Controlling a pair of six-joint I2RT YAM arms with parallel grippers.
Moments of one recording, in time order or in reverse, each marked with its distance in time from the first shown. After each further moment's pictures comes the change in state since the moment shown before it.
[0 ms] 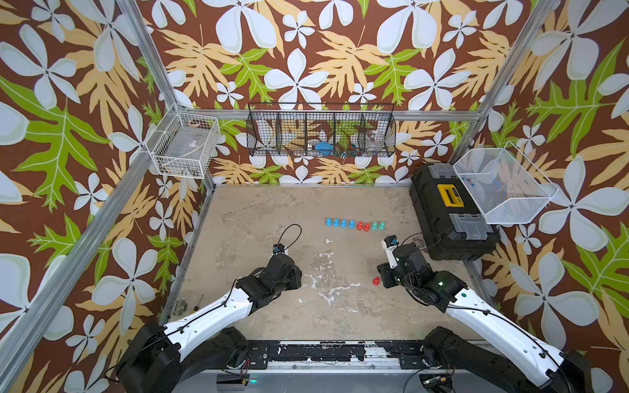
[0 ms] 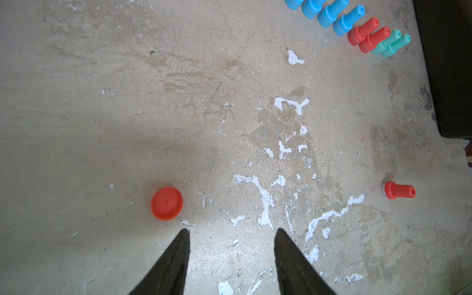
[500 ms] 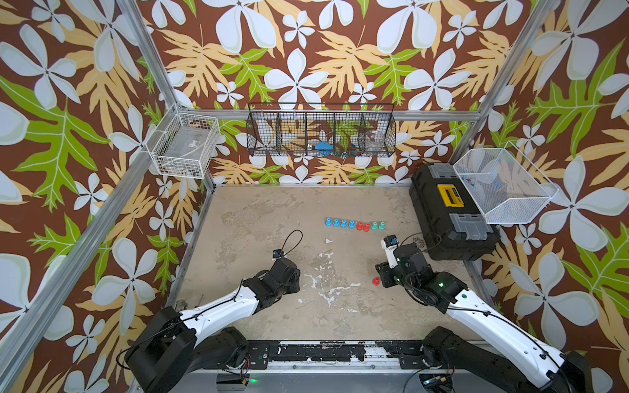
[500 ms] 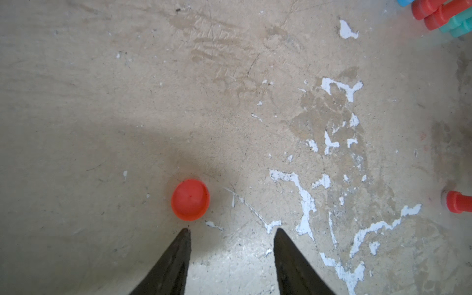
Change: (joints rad) left arm 0.000 0.098 -0.052 0.053 -0.040 -0.029; right arm 0.003 -0.007 -0.008 0.031 -0.010 0.000
